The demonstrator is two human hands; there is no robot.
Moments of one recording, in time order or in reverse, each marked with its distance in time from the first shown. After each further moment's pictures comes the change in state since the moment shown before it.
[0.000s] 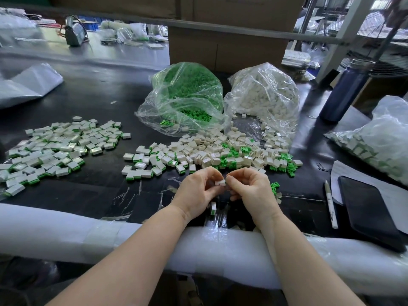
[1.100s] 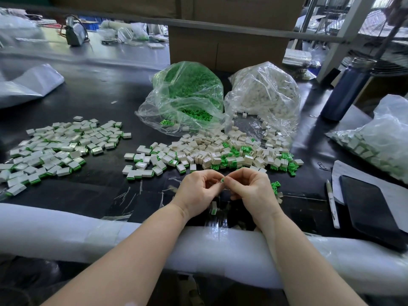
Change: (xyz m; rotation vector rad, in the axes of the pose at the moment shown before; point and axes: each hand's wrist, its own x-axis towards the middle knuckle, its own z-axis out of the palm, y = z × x) left_hand 0.000 0.003 0.000 -0.155 0.007 -0.084; right_hand 0.000 0.000 0.001 -0.014 -0.017 -0.024
